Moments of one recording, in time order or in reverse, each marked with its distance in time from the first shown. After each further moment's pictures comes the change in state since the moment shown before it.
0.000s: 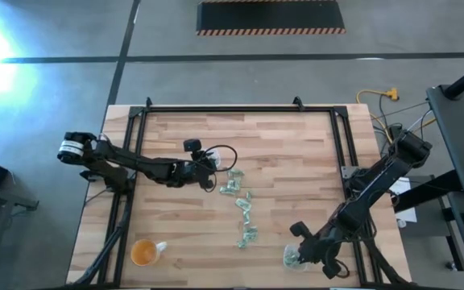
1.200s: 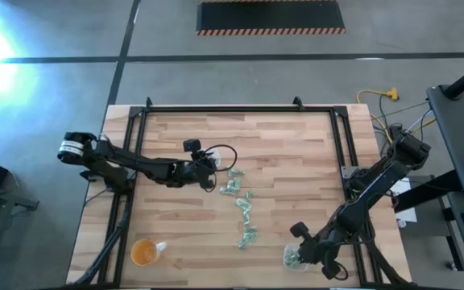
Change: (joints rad) left arm -0.001 0.000 0.000 0.002 0.000 -0.025; right arm 0.011 0.028 -0.002 -0.004 0.015 -0.004
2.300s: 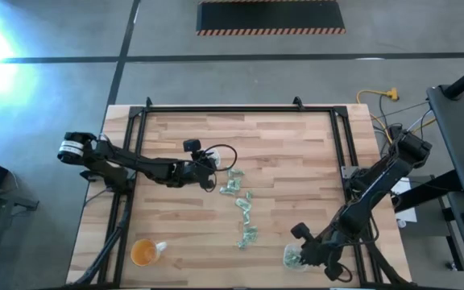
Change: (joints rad) left arm 0.001 0.000 0.000 0.004 0.000 0.000; right arm 0.015 -0.022 0.043 -0.058 0.009 -0.021
